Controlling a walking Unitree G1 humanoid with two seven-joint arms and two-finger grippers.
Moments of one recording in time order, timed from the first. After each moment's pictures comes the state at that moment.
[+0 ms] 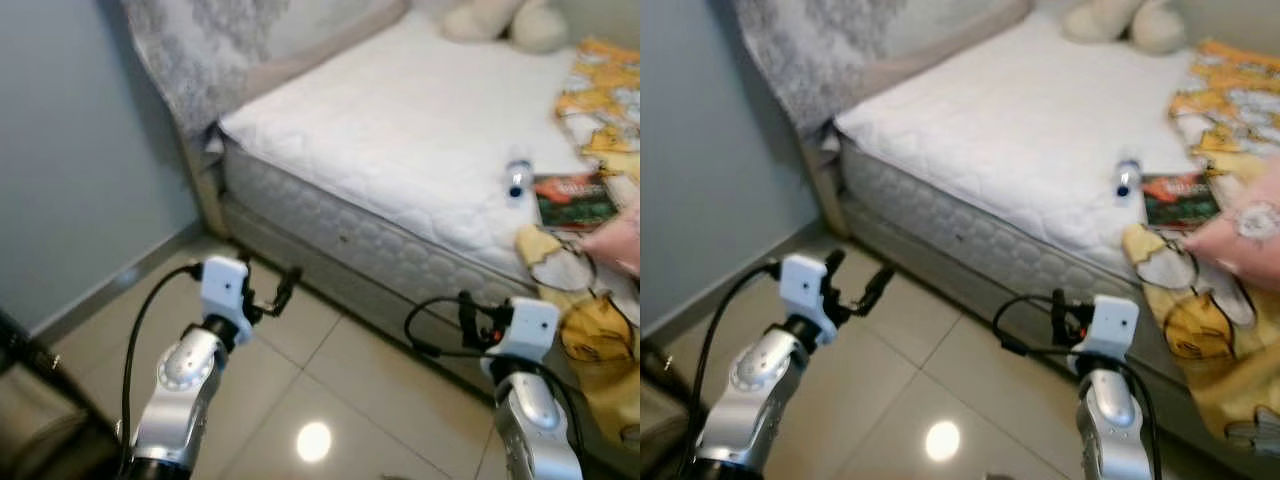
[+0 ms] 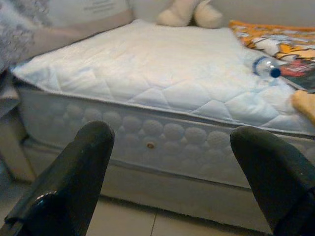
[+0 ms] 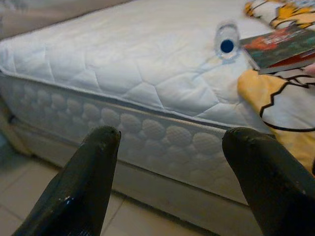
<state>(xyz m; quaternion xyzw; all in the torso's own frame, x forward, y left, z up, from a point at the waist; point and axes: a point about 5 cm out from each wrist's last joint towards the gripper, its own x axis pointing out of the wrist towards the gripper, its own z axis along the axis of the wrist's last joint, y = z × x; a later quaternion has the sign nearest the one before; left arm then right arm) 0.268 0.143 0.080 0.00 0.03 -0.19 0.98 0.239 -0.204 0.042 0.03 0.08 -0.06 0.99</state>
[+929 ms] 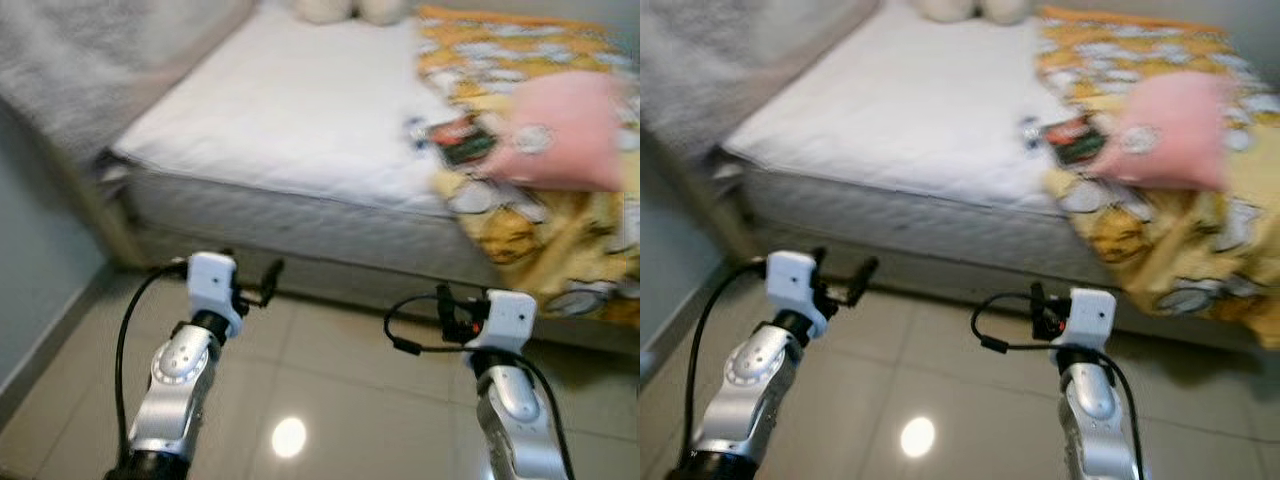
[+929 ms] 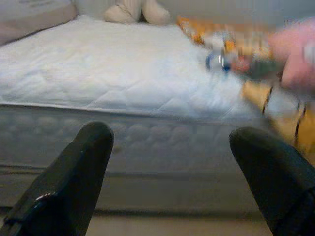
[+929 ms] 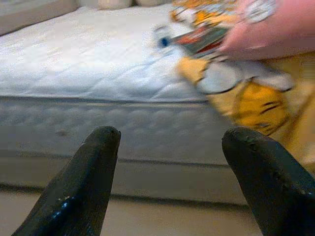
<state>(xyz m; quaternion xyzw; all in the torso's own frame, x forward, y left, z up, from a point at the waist) 0.276 0.156 0.080 -0.06 0.02 -0.09 0.99 0.245 -0.190 0.051 0.02 0.05 -0.04 1.00</state>
